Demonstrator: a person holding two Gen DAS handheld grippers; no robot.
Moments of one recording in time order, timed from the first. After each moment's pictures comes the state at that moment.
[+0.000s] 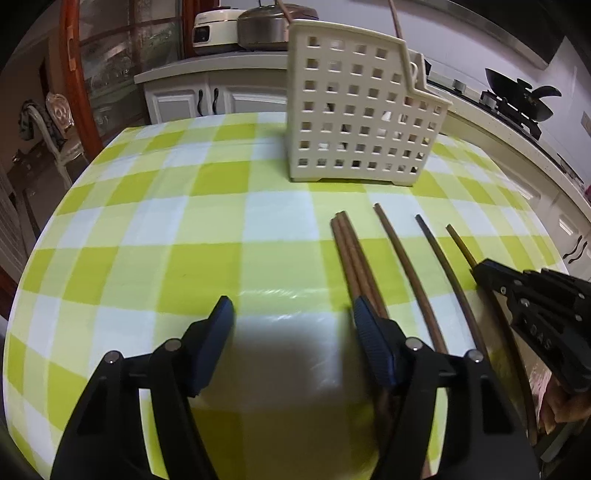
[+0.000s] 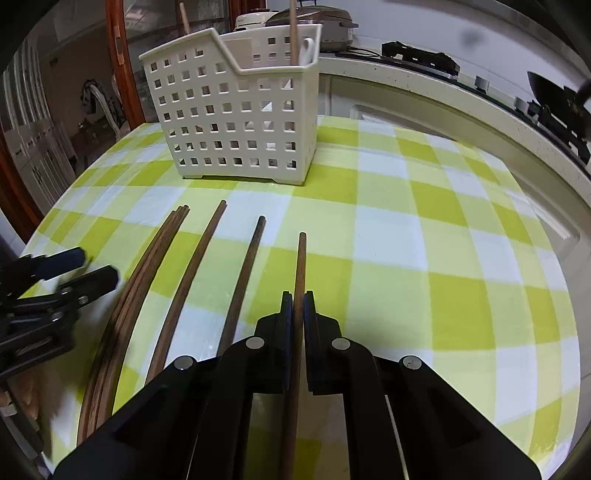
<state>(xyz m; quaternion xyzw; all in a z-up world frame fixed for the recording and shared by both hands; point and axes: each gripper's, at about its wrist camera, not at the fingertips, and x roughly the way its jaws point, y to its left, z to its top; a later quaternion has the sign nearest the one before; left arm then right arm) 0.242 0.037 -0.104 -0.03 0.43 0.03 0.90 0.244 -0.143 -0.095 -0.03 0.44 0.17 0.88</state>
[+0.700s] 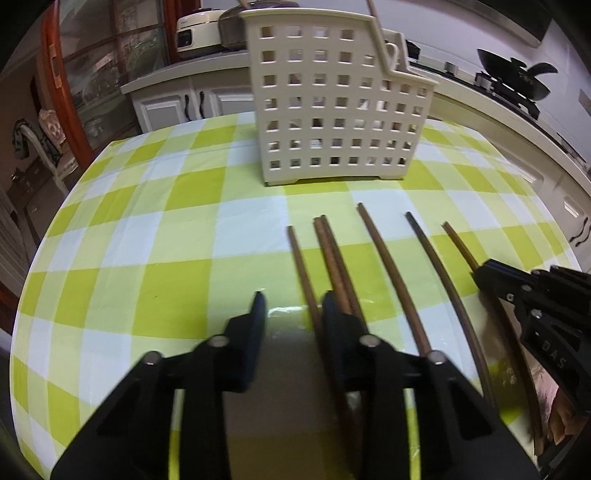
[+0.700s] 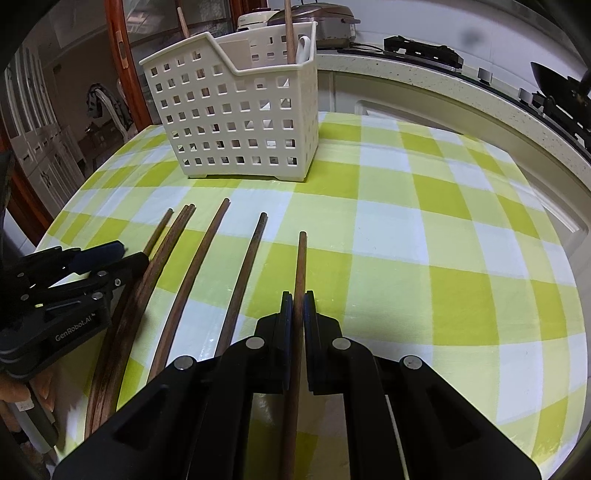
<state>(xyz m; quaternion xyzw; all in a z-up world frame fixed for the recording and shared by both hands) 0.260 0.016 -0.108 0.00 0.44 0.02 0.90 0.248 -0.146 -0.094 -0.03 0.45 0.19 0.87</state>
